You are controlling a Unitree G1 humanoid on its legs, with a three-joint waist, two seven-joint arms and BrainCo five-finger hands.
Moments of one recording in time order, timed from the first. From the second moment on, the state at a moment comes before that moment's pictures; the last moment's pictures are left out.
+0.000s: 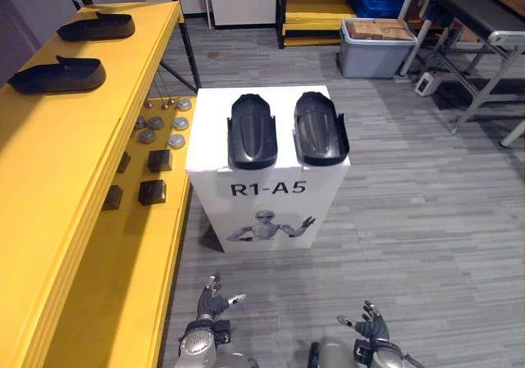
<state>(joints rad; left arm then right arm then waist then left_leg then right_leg) 0.09 0.02 -0.03 0.57 -0.10 -0.10 0.11 0.11 -0.03 -0.15 0.74 0.07 -0.09 -0.12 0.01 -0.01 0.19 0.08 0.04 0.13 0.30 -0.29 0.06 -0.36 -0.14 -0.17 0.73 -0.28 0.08</state>
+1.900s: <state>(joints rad) 0.23 0.08 -0.03 0.70 -0.13 -0.11 0.08 -0.21 -0.29 -0.10 0.43 -0.16 -0.06 -0.19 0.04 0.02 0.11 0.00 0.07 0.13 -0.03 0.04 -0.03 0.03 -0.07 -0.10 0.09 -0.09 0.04</state>
